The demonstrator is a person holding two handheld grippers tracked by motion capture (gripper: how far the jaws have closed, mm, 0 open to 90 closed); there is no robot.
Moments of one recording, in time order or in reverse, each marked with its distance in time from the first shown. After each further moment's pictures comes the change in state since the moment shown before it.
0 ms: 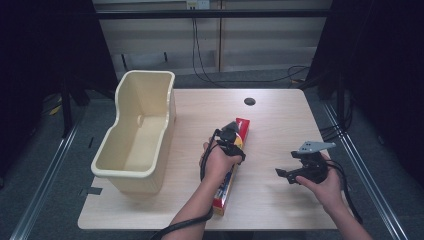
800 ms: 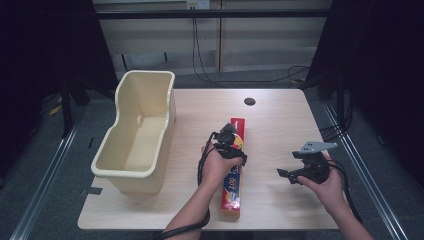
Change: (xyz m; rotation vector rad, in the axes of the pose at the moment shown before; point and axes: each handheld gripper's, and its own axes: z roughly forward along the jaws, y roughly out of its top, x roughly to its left) left arm 0.002 -0.016 -0.011 -0.060 -0.125 -0.046; right arm -0.002 -0.002 -0.003 -0.001 -0.004 0.014
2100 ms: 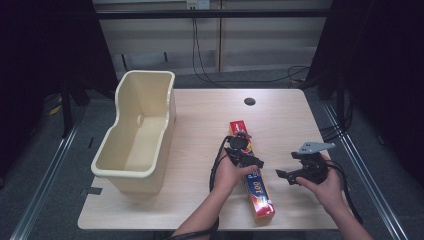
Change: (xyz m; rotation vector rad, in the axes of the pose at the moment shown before) left arm -0.030 -0.006 0.028 -0.163 -0.065 0.179; right arm 0.002 0.000 0.004 0.007 0.009 -0.014
